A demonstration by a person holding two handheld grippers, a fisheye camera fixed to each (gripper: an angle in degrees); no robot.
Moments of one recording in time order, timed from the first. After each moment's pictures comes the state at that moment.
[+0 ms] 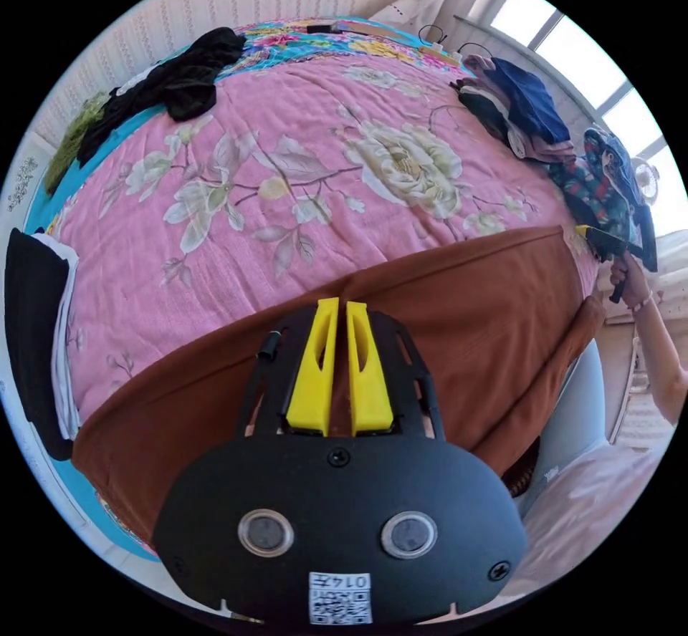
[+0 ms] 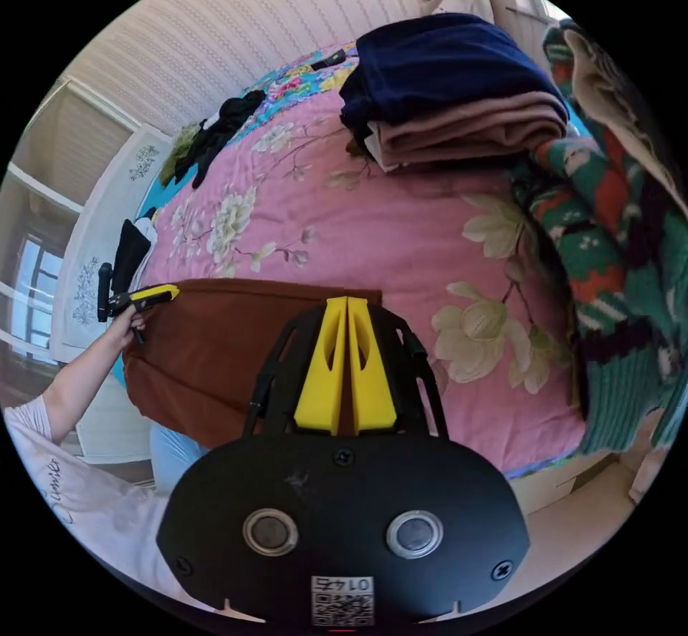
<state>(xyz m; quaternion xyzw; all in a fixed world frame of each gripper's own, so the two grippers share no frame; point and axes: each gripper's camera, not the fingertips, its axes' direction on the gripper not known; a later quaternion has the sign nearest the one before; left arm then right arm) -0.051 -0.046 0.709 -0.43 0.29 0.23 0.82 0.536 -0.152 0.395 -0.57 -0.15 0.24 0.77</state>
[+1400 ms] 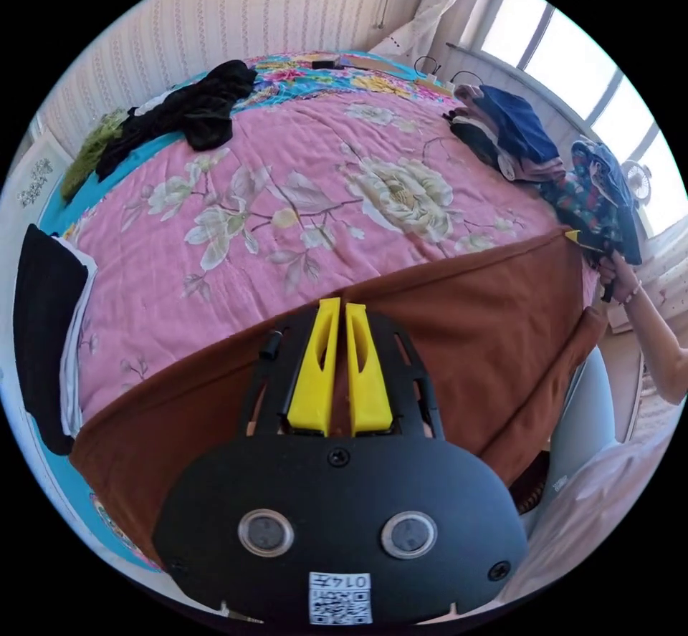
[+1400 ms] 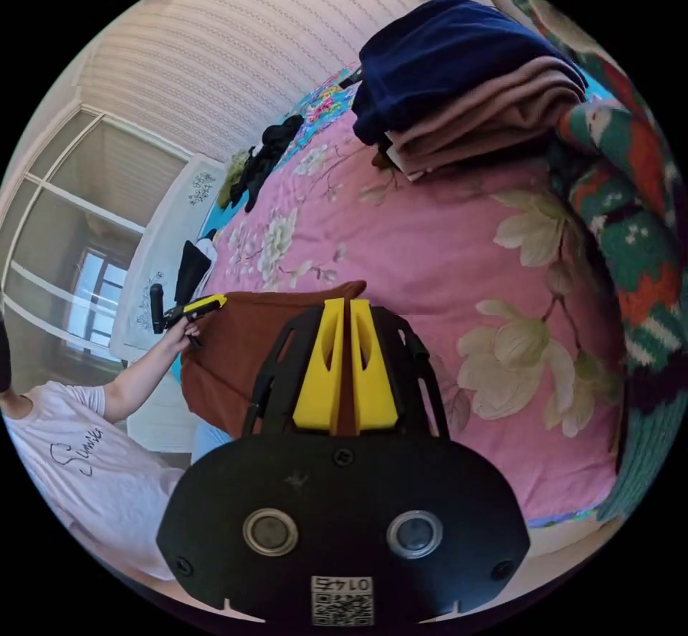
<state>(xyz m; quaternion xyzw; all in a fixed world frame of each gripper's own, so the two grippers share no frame) -0.100 -0.049 0.707 -0.36 0.28 0.25 0.86 0.602 -0.139 0.390 -0.52 -0.26 0.31 0.76</state>
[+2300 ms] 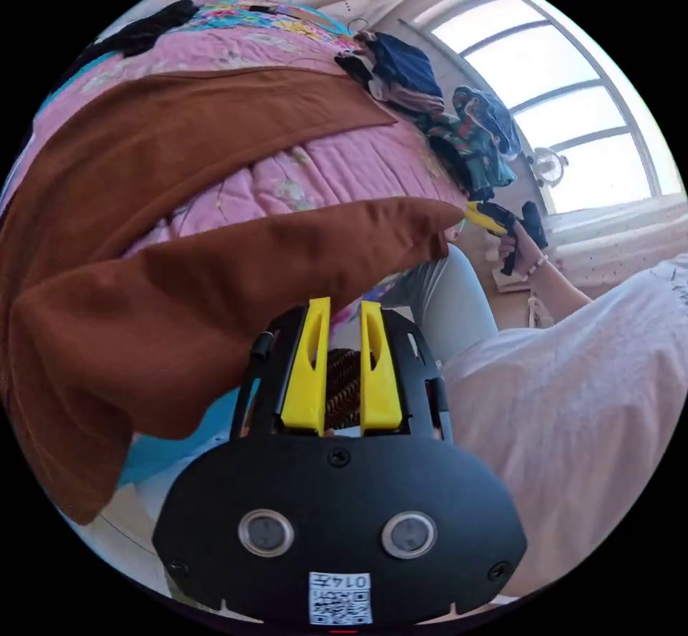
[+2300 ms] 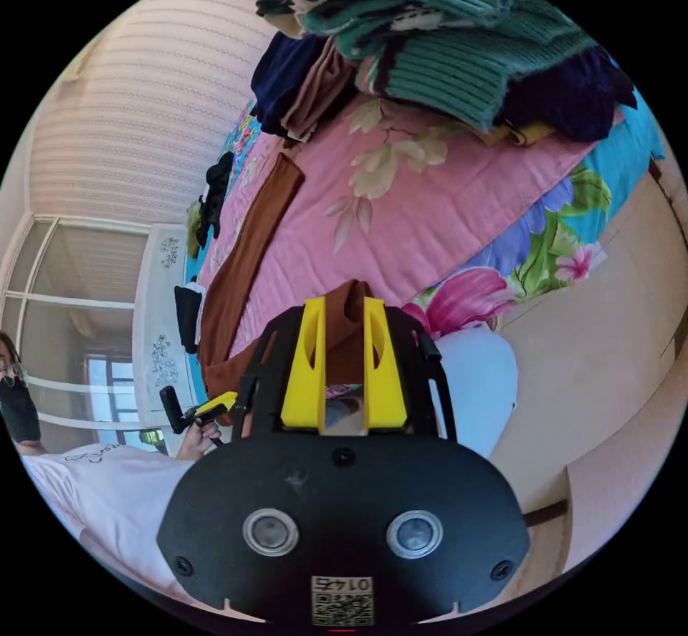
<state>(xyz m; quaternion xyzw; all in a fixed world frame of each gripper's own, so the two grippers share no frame) -0.297 0.044 0.532 -0.49 0.43 0.04 0.76 0.640 -0.098 0.172 -0.54 -0.11 0.49 0.67</state>
